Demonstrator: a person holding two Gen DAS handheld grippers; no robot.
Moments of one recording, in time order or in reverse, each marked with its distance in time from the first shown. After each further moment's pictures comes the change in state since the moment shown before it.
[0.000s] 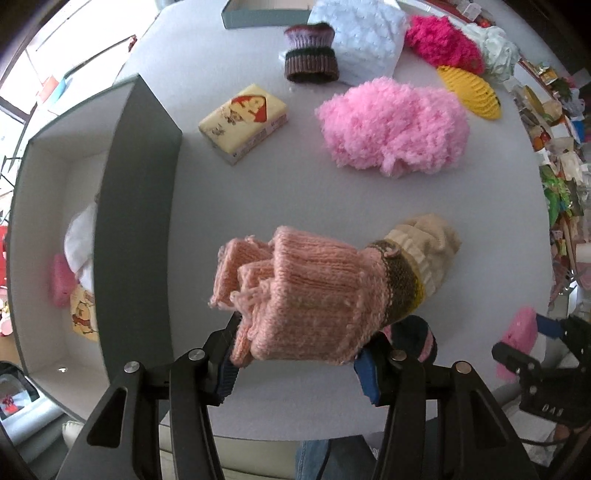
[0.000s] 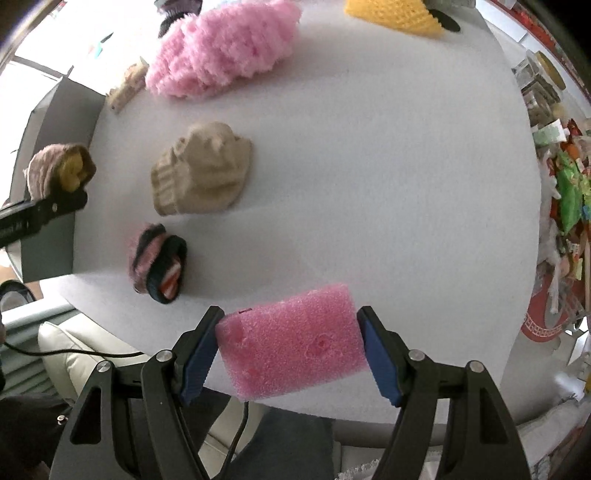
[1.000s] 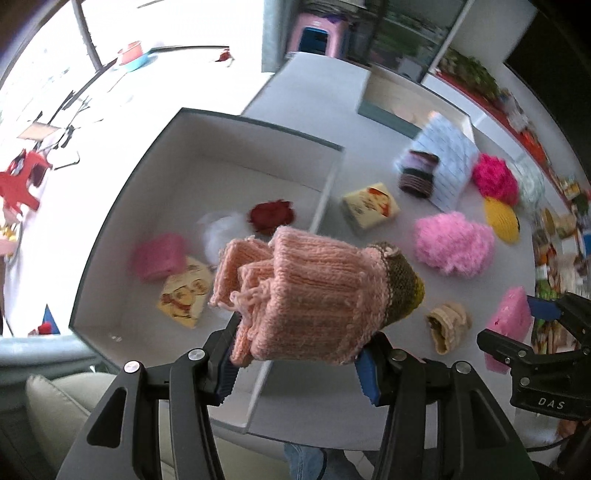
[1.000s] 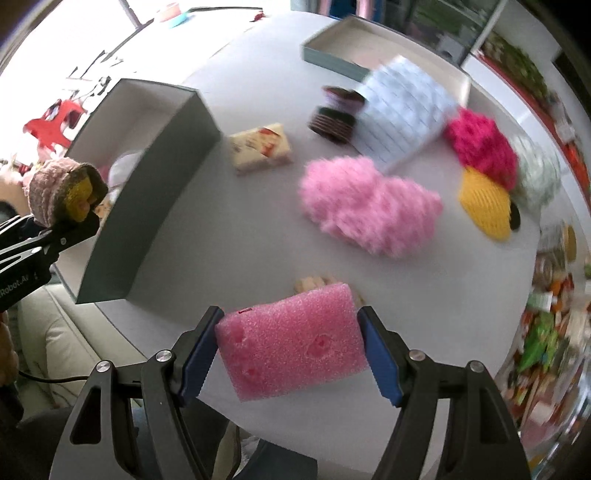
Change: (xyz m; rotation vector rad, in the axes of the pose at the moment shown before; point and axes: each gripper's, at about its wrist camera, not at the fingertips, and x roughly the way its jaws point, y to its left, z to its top) left arm -0.075 0.127 -0.026 -0.342 -0.246 -0.011; right arm -0.079 0.164 0.079 -0.411 -0.131 -0.095
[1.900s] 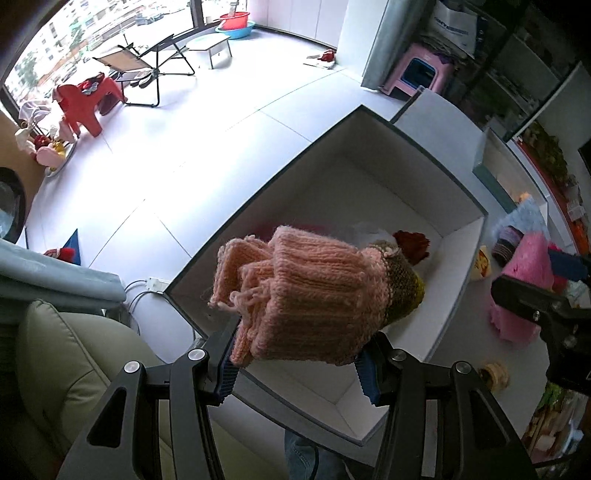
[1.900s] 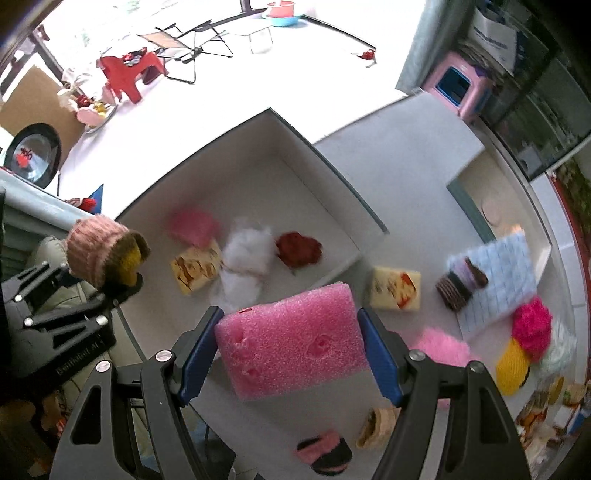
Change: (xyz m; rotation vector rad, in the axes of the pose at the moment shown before) left arm 0.002 0.120 -0.013 -0.319 -0.036 0.123; right arm -0.010 0.160 0.108 -0.345 -0.100 0.052
